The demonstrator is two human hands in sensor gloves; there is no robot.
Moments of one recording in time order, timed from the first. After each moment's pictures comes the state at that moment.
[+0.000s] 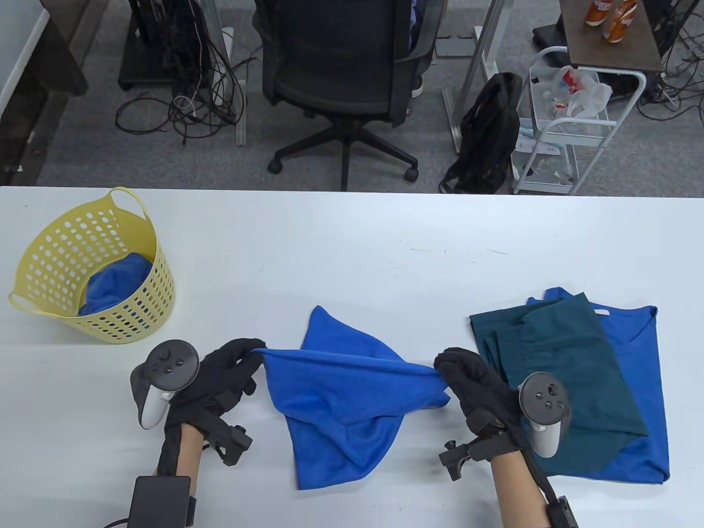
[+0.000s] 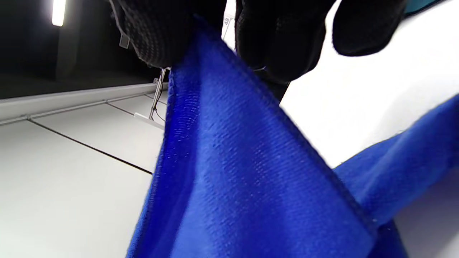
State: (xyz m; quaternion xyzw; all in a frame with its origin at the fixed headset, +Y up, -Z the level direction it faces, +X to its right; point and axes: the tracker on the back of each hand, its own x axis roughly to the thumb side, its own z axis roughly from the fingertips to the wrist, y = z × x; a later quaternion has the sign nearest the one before) left_hand -0.264 -0.736 -0.206 -0.08 -0.01 0.49 0.87; right_hand 0.215 -0.741 -0.197 0.05 0.01 0.81 0.58
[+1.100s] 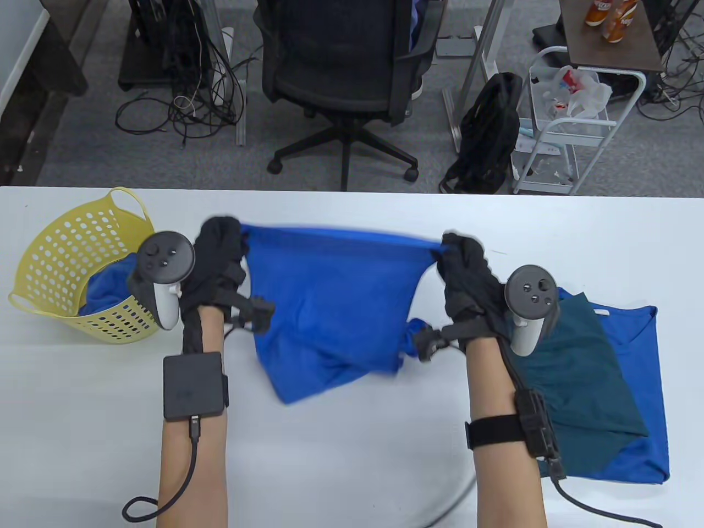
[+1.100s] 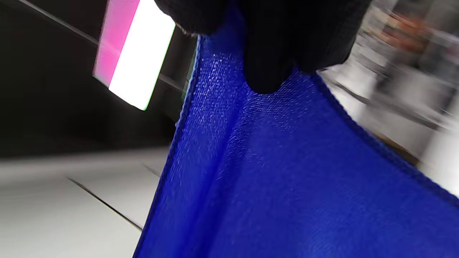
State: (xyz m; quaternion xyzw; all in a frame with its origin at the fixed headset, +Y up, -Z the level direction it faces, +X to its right) left_hand -0.240 -0.554 -0.328 0.27 0.02 0.50 0.82; right_hand 0.170 -0.563 -0.311 0.07 -0.29 0.75 0.58
